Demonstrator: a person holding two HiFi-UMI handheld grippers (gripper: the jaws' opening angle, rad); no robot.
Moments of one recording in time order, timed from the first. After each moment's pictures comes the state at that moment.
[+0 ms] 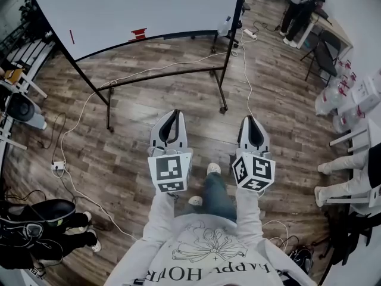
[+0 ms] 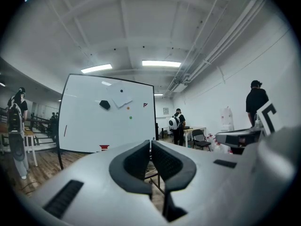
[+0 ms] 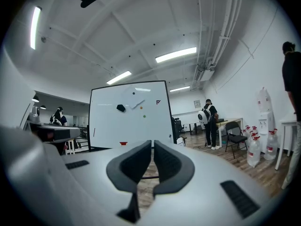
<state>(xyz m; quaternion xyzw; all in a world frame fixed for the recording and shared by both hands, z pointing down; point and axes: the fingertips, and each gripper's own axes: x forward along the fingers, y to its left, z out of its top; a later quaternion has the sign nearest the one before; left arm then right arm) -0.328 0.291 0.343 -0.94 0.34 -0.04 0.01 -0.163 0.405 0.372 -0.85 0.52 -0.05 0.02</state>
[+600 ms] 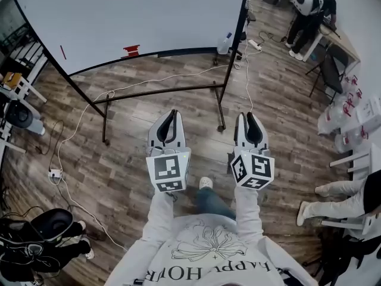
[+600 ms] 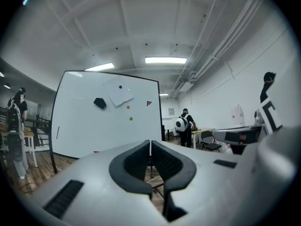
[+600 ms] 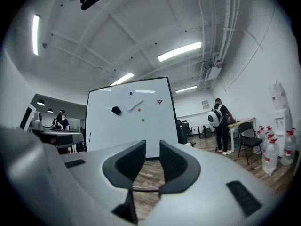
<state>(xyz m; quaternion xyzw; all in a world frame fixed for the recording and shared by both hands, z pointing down) -0.195 0.176 0.336 -0.93 0.38 -0.03 0.01 -0.025 0.275 0.354 -0.83 0.56 -0.04 0.03</state>
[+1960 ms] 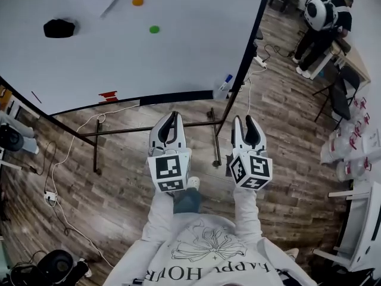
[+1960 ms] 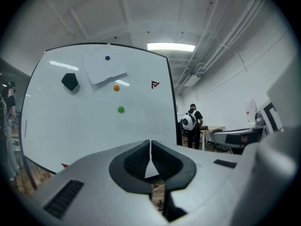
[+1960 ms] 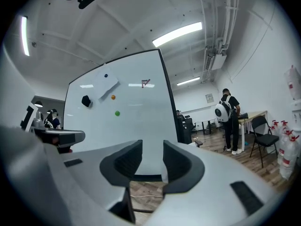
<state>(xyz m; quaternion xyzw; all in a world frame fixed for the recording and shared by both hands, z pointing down) 0.055 -0.107 0.356 -0.92 0.39 -0.05 0.00 0.221 -0.013 0.379 -0.81 0.58 -0.06 0.03</state>
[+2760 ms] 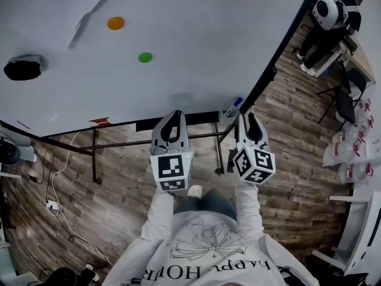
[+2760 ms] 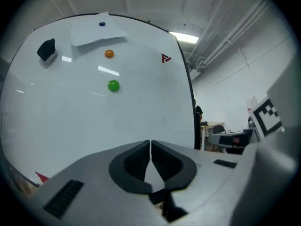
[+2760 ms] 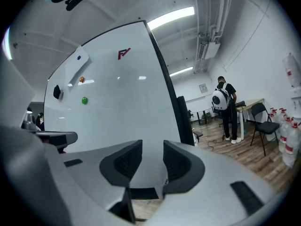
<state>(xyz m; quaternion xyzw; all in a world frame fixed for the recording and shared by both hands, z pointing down) 0.142 -0.261 0.389 -0.93 0.36 -0.08 -0.02 0.317 -0.169 0.428 -0.82 0.55 -0.13 0.04</state>
